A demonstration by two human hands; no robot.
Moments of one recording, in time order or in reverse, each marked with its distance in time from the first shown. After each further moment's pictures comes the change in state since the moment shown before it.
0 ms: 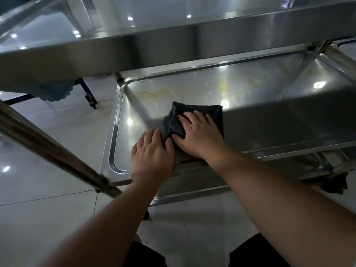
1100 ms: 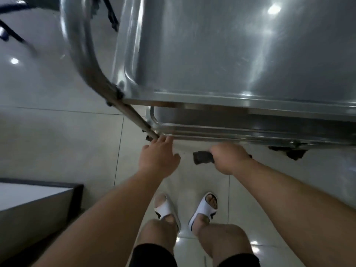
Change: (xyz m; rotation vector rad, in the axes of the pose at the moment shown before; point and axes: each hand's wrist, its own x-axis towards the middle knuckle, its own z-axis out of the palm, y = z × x) left_hand -0.110 0.006 -0.189 0.108 -0.617 -0.154; right_hand -0.135 -0.056 -0.179 -0.188 -0.913 -0.058
